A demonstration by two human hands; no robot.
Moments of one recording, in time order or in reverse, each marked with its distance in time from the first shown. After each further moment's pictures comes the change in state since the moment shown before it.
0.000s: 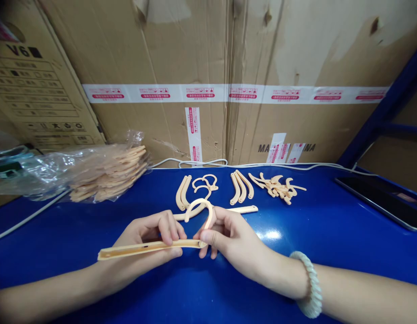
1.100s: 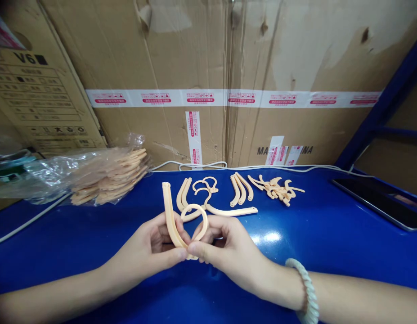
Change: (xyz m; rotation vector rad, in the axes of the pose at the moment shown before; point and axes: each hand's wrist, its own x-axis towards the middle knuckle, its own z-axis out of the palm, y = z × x) left_hand 0.006 0.004 0.012 -0.164 0.037 -0.275; right_hand -0.004 0.000 0.015 -0.057 0.025 0.002
